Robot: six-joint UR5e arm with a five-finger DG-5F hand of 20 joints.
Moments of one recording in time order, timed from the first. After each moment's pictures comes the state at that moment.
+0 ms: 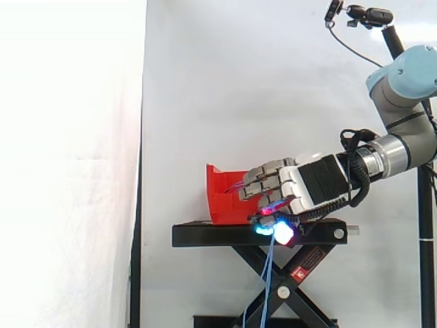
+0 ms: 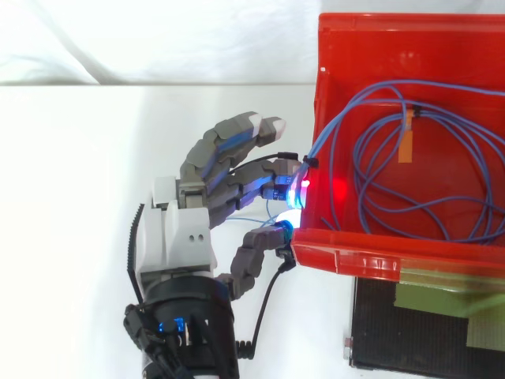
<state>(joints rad) -0.18 -2.23 -1.06 -3.35 -1.94 -3.04</state>
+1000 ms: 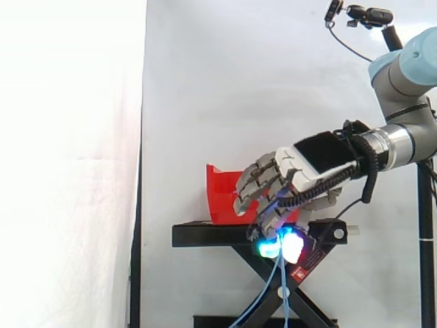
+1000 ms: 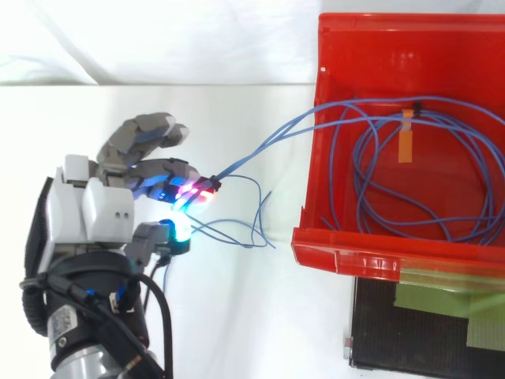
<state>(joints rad) -0.09 -2.22 -1.06 -3.28 -2.04 -2.50</state>
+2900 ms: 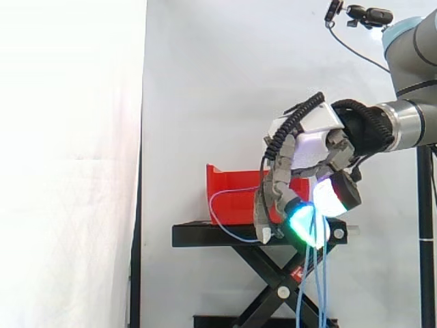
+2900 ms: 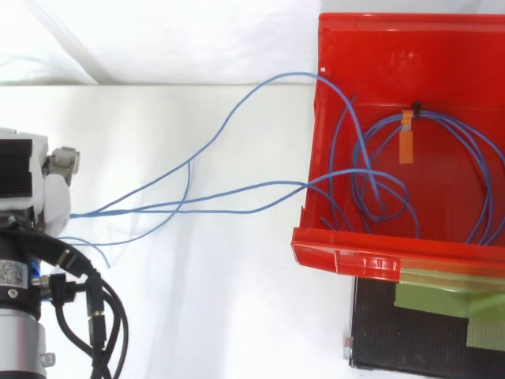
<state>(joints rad) 0.05 -2.19 -1.06 -3.23 -1.83 -1.08</state>
